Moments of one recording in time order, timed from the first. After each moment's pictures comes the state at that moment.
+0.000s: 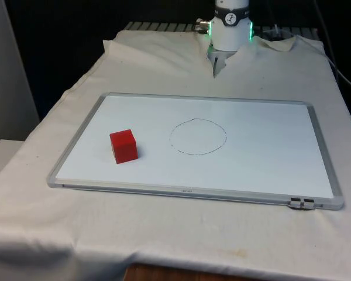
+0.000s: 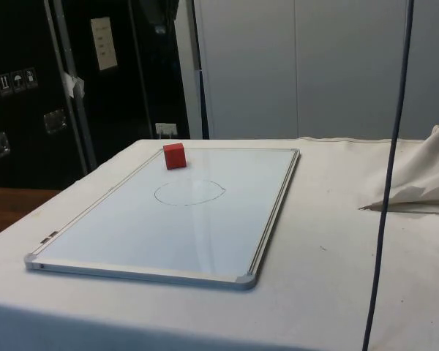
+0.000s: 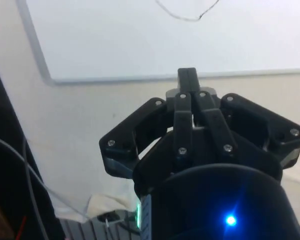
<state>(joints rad) 0.34 0.11 -0.42 -1.81 0.08 1.94 -0.14</state>
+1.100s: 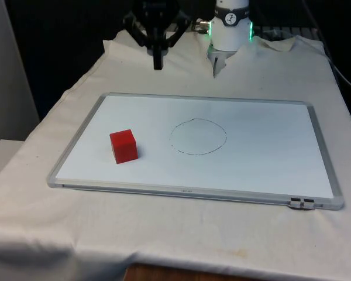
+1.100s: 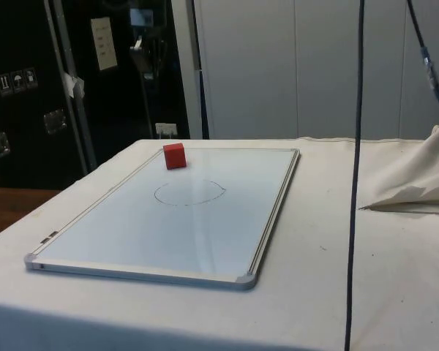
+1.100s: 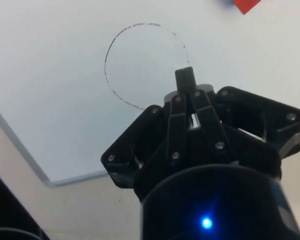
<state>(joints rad) 0.29 0.46 -0.55 -1.64 0.30 2.13 -0.37</state>
